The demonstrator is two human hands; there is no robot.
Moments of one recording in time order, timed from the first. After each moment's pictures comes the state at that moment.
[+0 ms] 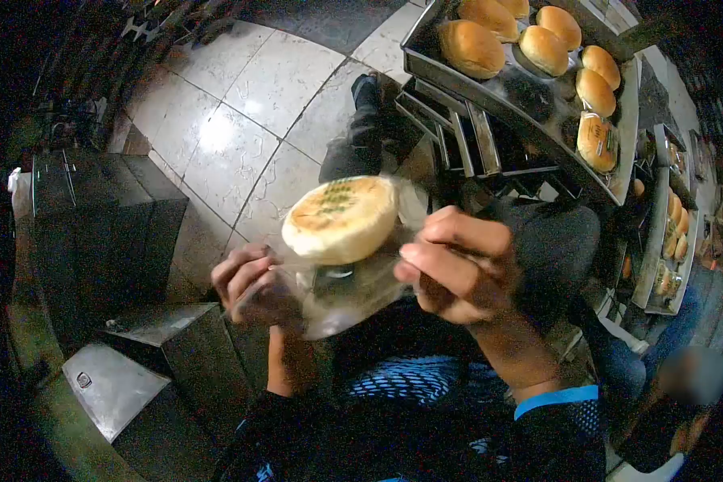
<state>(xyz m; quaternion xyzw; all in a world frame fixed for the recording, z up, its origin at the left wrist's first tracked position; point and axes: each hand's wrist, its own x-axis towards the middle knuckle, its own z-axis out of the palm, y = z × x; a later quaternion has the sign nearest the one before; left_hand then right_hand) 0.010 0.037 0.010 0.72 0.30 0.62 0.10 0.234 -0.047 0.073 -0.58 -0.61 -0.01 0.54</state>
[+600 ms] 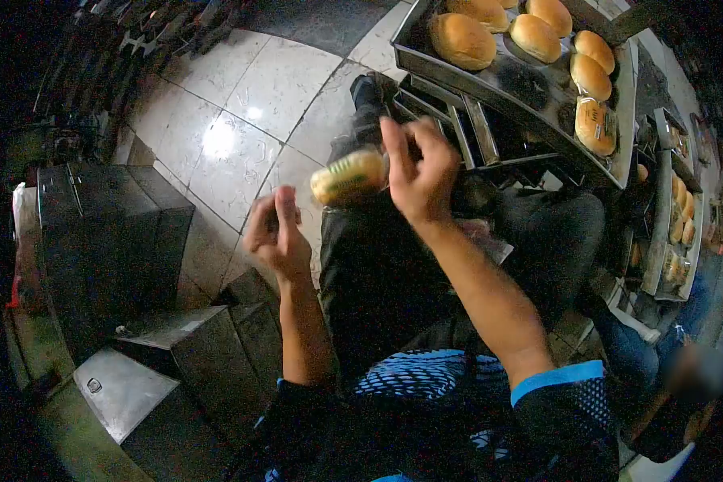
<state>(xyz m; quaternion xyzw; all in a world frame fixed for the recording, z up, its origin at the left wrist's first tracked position) 0.048 0.058 -0.001 0.58 0.49 0.54 0.37 0.232 0.030 0.001 -0.69 -0.42 0.09 0.59</state>
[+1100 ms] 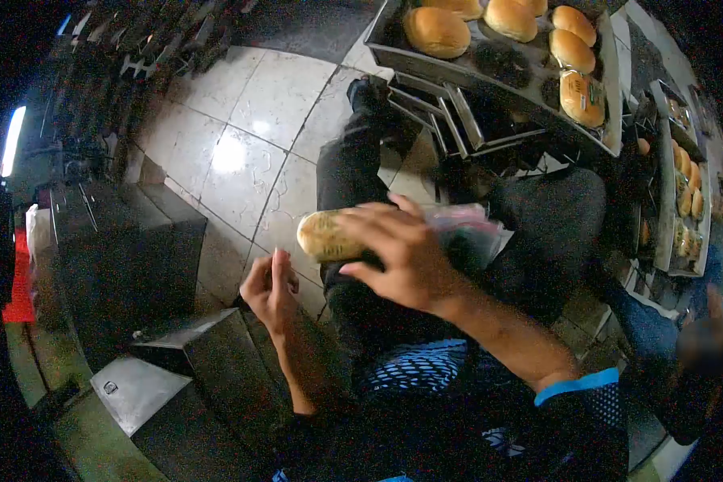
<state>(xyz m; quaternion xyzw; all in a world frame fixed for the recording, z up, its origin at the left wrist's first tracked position) -0.013 -0.006 0.036 0.55 0.57 0.41 0.45 0.198 -0.066 0.050 -0.62 -0.65 0.20 0.40</state>
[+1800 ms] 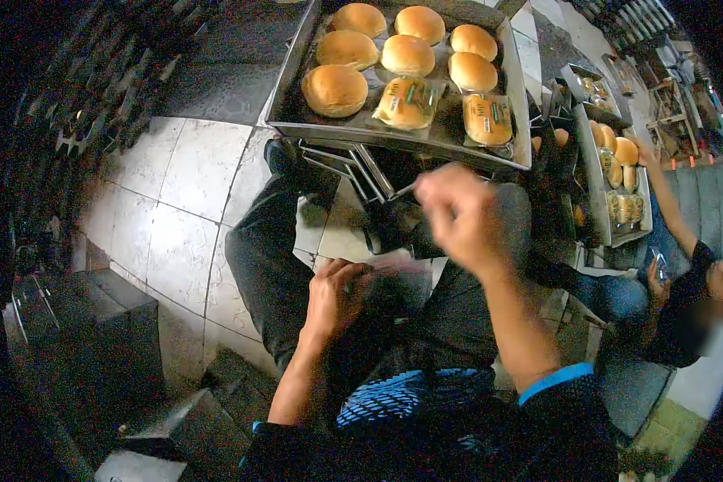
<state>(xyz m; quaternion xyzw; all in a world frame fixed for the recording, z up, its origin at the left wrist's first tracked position) 0.136 -0.005 -0.030 0.85 0.23 0.18 0.44 0.358 -0.092 0.066 -0.76 -0.52 0.03 0.40</state>
